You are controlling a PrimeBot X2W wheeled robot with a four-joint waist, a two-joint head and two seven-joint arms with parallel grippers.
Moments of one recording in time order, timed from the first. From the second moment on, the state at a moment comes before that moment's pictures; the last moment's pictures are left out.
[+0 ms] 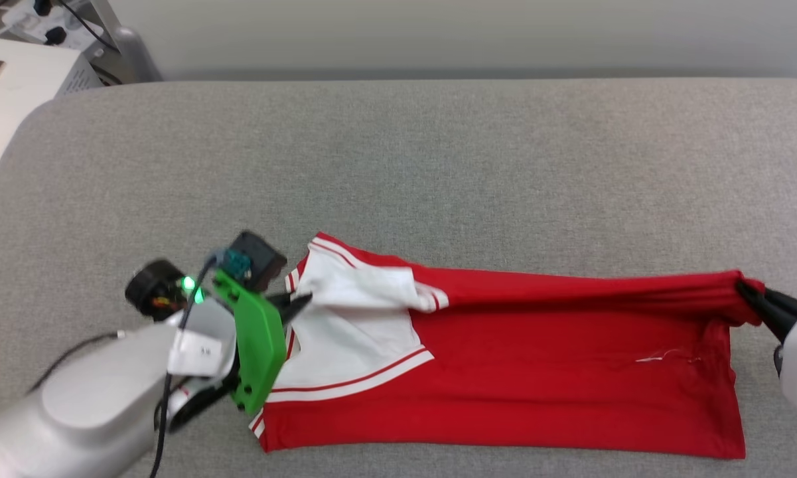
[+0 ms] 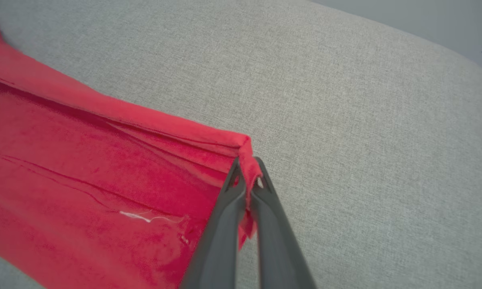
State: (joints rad) left arm -0.83 0.74 -1.28 0.20 -0.99 -0.01 0.14; right arm -0.35 -0.84 0.58 0.25 0.84 0.13 0.14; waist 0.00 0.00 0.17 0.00
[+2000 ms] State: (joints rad) left arm -0.15 0.42 -0.43 0.06 -0.40 0.37 -0.26; right arm 0.04 -0.69 0.20 0.24 1.09 0.13 0.47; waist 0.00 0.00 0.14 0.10
